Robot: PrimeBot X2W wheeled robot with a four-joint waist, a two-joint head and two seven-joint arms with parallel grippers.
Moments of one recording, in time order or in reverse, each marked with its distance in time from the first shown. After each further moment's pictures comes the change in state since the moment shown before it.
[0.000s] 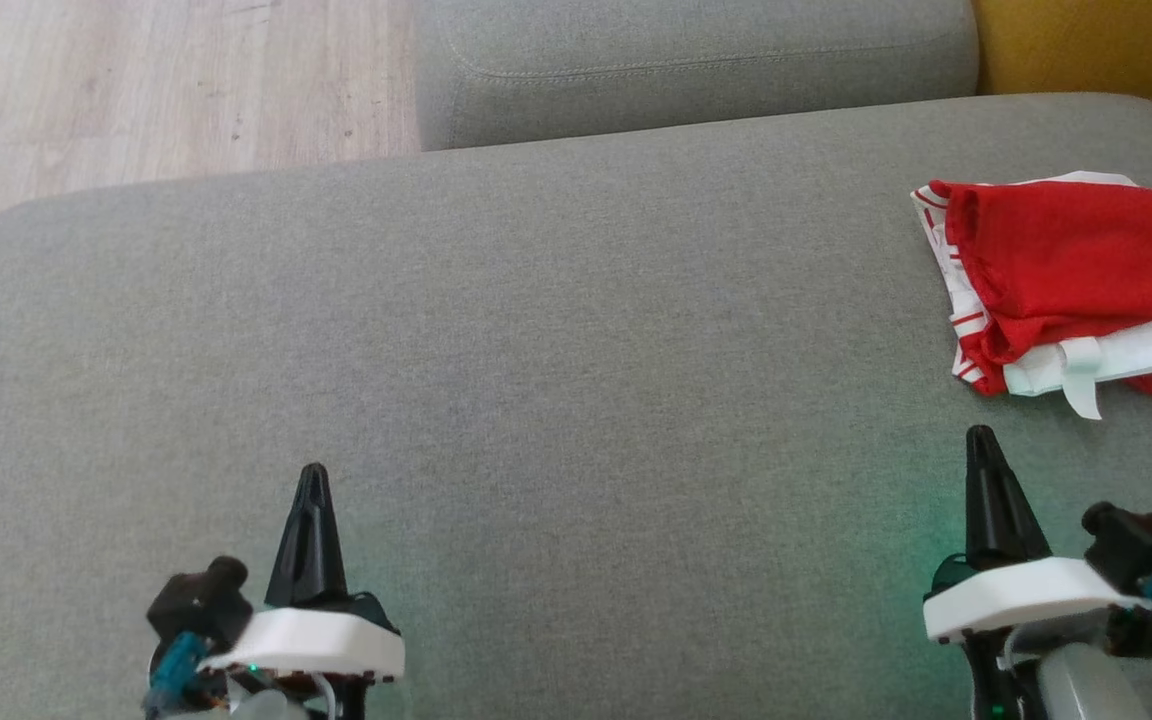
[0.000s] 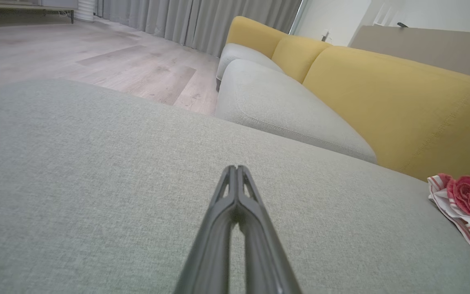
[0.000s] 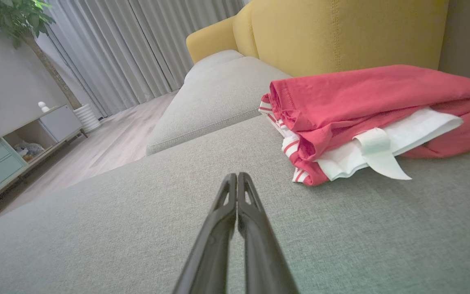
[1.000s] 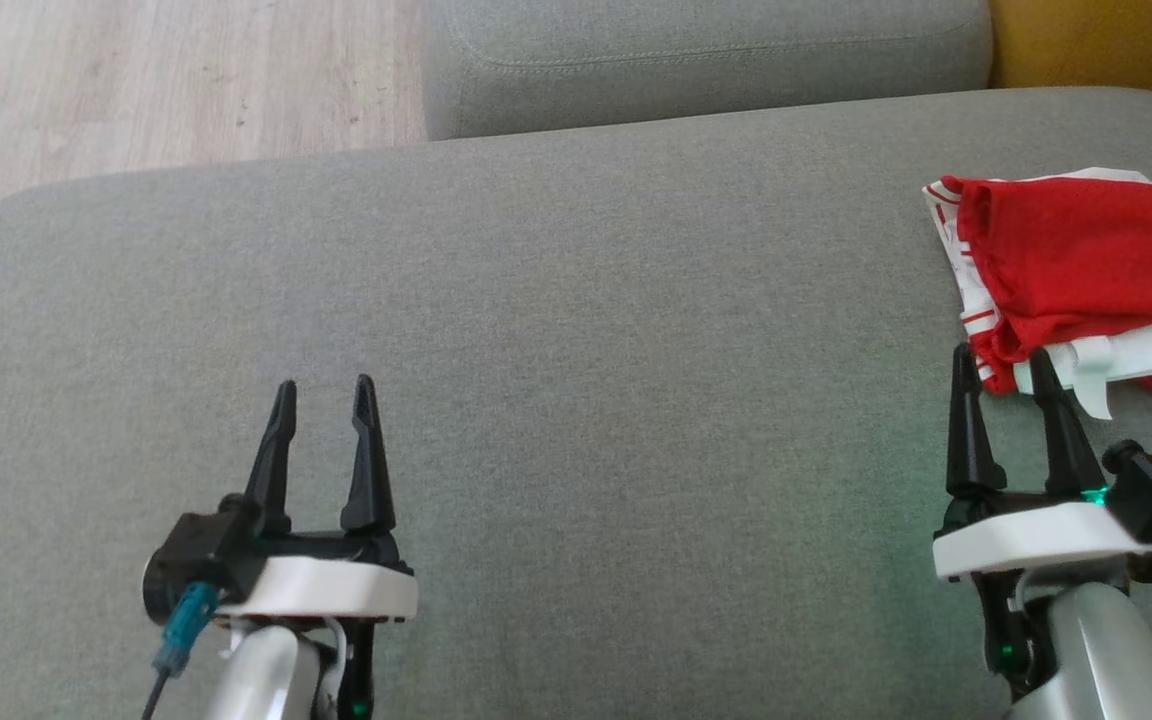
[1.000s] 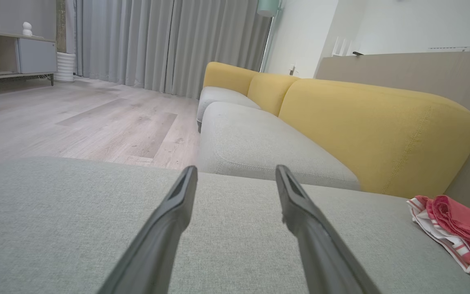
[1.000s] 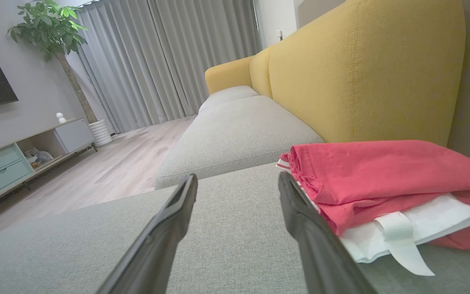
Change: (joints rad) left arm -0.067 0.000 -0.014 -0.105 0.114 0.000 -0.015; right arm -0.068 -0.004 -0.014 -0.083 -0.069 0.000 -0.016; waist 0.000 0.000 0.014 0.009
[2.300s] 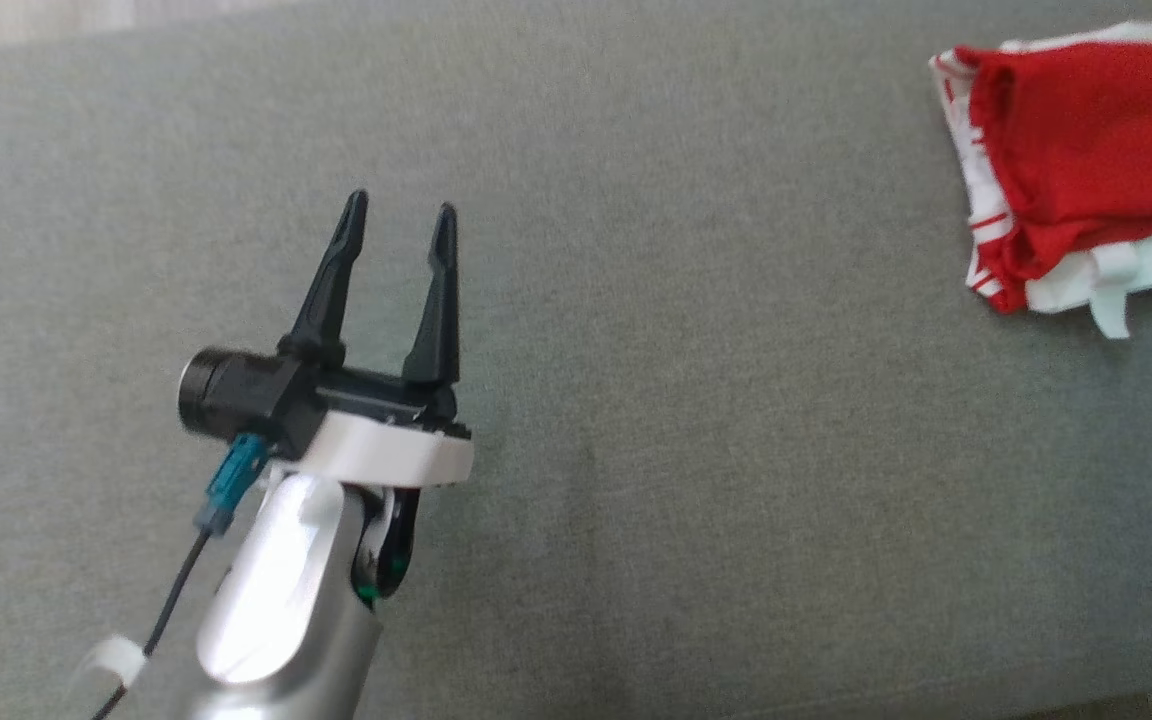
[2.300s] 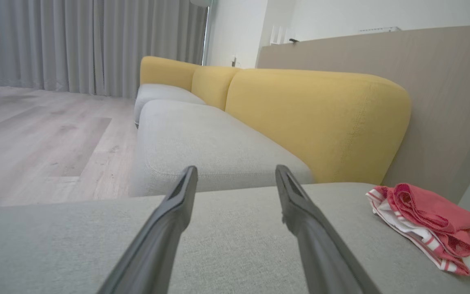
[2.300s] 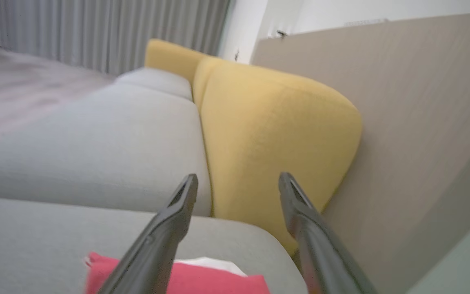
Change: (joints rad) left arm -0.282 -0.001 -0.120 0.015 0.062 -0.034 0.000; right arm -0.581 -0.398 -0.086 0.259 -0.254 0.000 0.156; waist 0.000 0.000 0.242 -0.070
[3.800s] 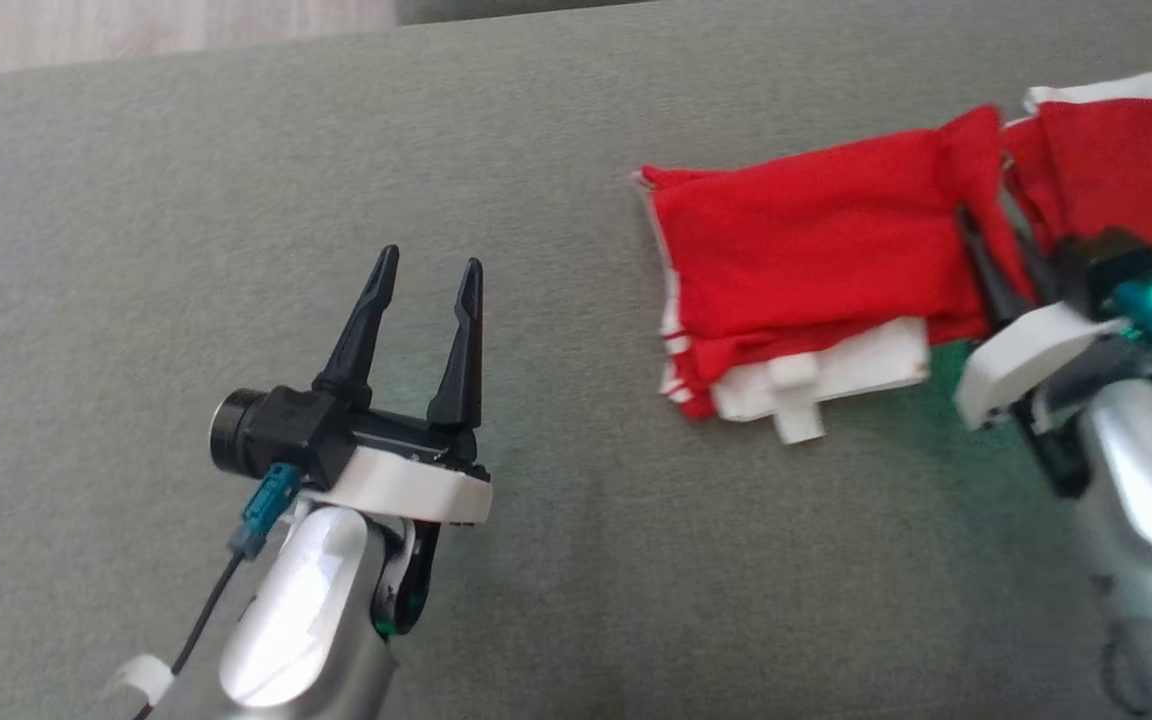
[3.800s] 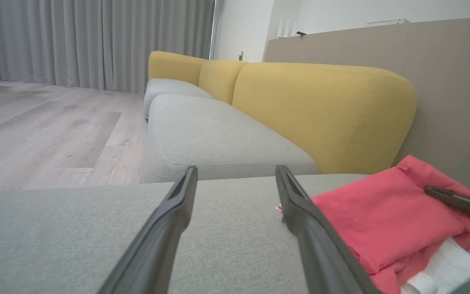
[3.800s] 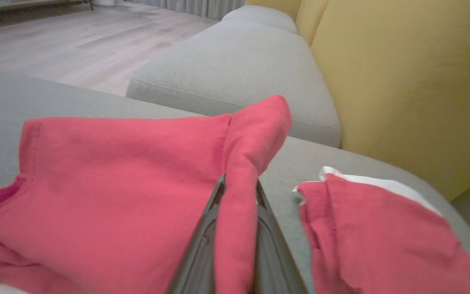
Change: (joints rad) left arm 0.057 0.000 -0.036 0.030 -0.018 0.009 0.000; right arm 0.183 0.187 0.308 0.040 0.082 0.000 -0.009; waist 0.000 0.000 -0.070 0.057
